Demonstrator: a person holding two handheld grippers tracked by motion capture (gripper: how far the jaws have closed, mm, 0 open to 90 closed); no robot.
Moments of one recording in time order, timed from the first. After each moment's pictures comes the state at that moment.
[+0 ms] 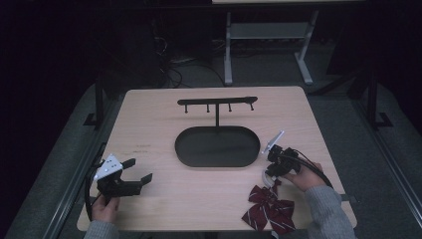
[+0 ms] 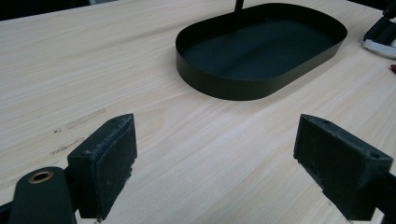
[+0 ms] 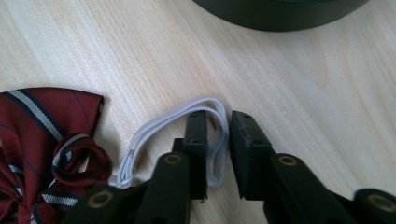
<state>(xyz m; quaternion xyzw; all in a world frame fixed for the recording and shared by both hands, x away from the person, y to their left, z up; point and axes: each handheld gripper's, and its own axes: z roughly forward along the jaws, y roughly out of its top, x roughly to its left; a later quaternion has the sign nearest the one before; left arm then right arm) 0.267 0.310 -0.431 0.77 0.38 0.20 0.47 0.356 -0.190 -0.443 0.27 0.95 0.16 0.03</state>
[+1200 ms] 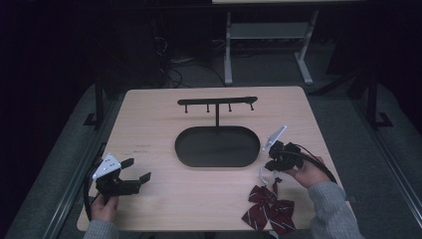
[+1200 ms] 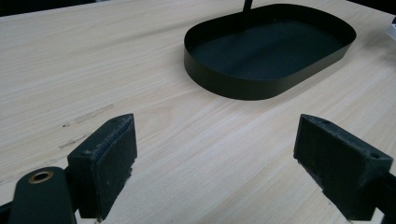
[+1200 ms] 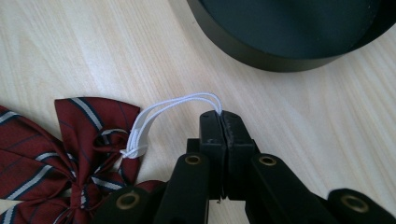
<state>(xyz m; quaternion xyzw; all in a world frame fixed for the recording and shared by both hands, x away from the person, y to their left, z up) 0.269 0.315 -0.432 0.76 0.39 0.20 0.47 0.350 -0.188 -0.410 0.23 0.95 0.19 0.05</state>
